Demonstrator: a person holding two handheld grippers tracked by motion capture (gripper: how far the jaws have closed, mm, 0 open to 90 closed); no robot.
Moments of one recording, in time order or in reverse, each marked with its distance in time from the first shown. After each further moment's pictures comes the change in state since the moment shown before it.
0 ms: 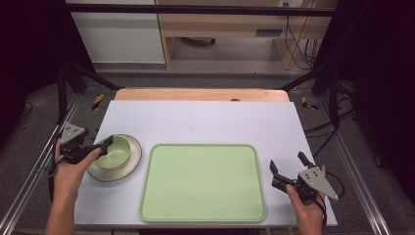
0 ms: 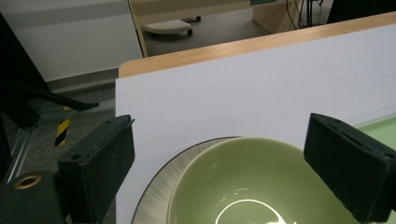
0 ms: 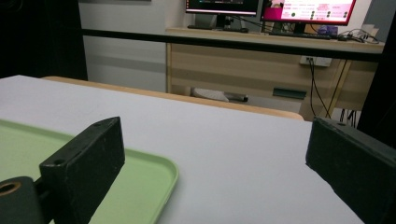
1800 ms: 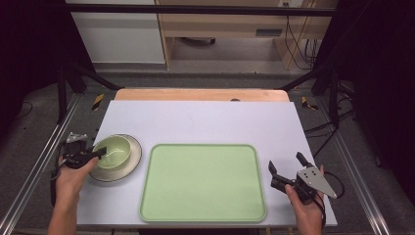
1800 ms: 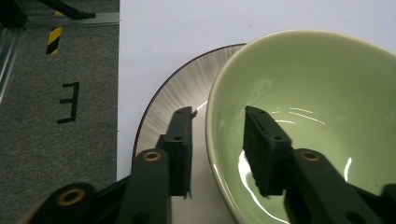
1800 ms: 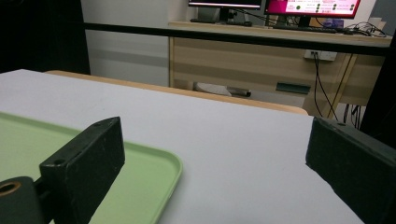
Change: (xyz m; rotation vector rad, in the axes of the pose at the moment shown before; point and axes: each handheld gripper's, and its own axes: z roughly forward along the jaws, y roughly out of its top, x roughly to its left) left arm 0.020 -0.039 0.022 0.295 0.033 -0.166; right arm 0.001 -0.001 0.001 0.027 0.013 0.001
